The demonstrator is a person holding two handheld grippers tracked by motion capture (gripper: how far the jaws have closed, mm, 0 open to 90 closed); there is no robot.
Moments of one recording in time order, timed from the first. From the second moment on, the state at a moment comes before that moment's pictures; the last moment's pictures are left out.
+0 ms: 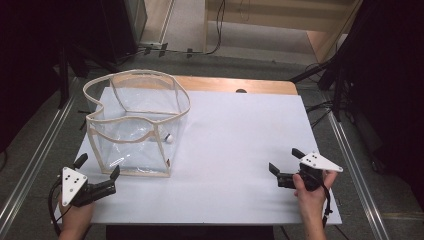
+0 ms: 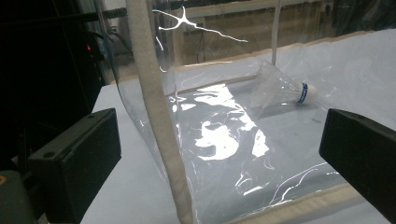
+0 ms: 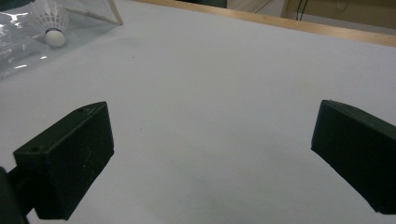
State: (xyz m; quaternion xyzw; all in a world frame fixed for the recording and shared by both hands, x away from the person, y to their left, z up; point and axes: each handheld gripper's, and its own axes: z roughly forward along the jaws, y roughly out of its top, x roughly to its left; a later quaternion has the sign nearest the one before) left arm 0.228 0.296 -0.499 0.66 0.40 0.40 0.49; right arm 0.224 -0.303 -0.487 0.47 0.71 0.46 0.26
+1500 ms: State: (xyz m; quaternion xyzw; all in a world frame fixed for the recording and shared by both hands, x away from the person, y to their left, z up) left arm 0.228 0.298 -0.498 0.66 0.41 0.40 0.50; right arm 0.198 -0.352 -0.501 0.50 0.66 0.49 0.28
